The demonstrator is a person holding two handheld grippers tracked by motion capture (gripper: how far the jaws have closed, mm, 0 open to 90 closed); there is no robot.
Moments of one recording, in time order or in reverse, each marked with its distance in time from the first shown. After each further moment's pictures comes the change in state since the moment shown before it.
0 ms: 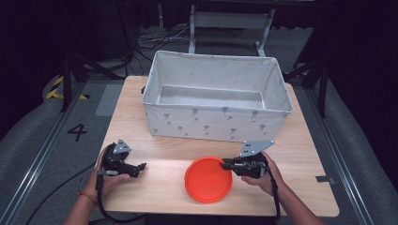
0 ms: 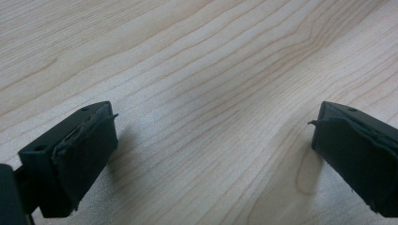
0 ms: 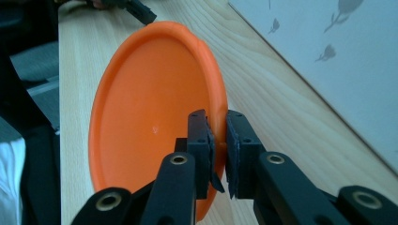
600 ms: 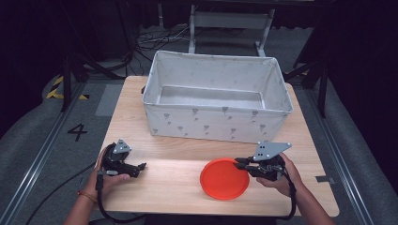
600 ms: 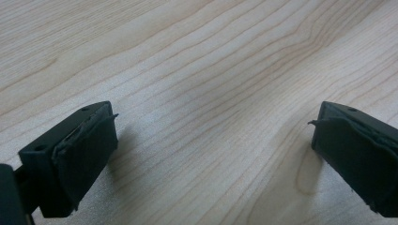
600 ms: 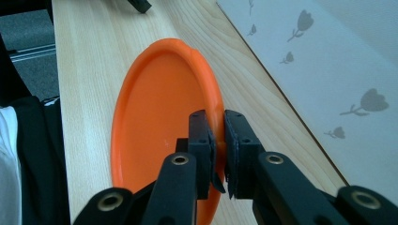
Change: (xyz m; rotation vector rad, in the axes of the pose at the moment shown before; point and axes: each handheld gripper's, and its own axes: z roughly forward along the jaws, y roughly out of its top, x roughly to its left) left arm 0.000 0.000 0.000 0.000 0.000 0.000; right arm 0.007 0.007 -0.047 0.051 -0.077 -0.100
